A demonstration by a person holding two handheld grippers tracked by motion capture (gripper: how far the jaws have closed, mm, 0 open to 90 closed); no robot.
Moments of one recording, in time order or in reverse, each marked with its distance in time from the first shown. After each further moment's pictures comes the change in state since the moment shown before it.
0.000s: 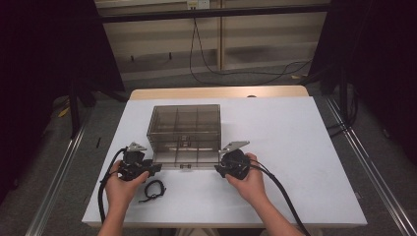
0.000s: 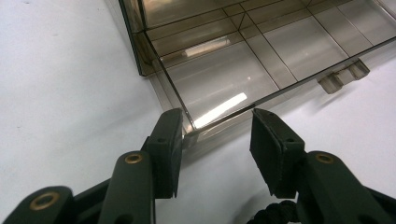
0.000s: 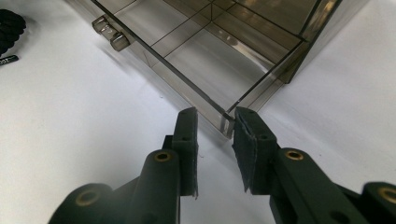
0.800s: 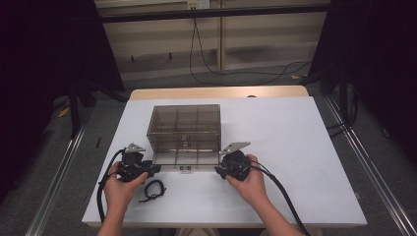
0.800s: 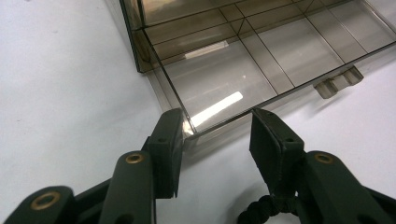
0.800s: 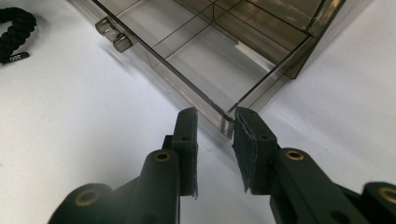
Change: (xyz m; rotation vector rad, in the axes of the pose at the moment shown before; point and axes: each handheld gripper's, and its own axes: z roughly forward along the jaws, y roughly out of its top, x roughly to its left) left arm -0.001 -0.003 -0.004 -0.011 -0.012 -0.015; right arm 0.002 -0.002 -0.003 0.003 0.016 0.002
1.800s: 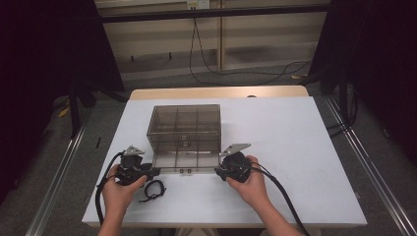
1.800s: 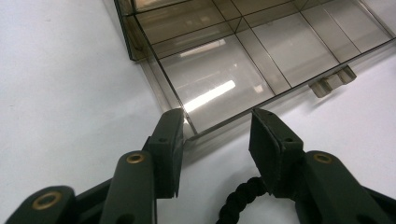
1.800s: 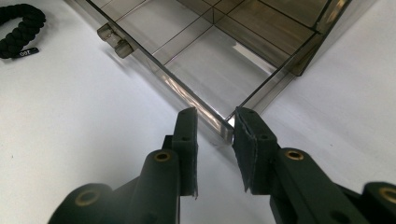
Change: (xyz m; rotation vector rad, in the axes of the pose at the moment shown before) left arm -0.004 -0.006 -0.007 0.009 -0.006 0.001; right arm 0.003 -0.002 -0.003 -0.001 0.008 -0.013
